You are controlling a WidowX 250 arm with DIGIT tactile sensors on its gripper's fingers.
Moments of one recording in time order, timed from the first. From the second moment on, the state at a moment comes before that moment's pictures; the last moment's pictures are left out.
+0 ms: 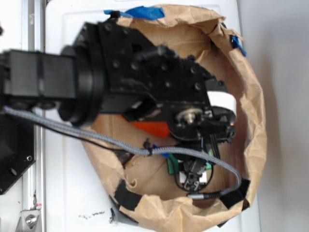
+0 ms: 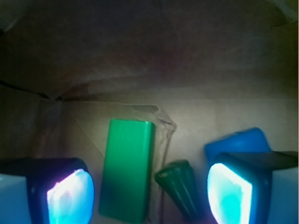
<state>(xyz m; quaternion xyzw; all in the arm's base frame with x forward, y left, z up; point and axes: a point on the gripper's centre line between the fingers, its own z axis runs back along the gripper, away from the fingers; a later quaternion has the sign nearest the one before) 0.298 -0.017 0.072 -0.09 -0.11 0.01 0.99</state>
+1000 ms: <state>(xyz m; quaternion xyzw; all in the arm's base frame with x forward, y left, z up) 0.298 -0.030 0.025 -0.12 -0.06 -0.01 0.99</state>
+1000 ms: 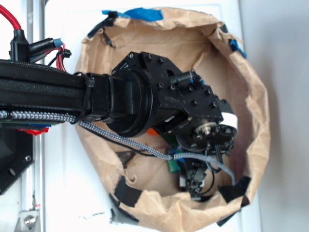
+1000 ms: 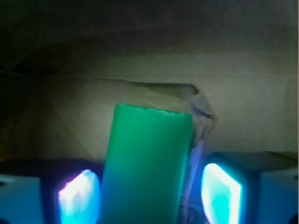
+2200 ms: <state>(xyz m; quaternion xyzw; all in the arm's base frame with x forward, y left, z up) 0.262 0.010 0.135 -0.01 -0.08 0.06 1.00</state>
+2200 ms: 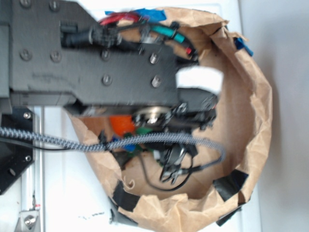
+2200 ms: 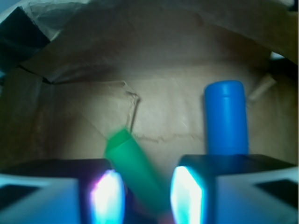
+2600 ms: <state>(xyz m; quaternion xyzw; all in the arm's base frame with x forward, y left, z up) 0.246 0.020 0.174 0.00 -0.06 0.08 1.00</state>
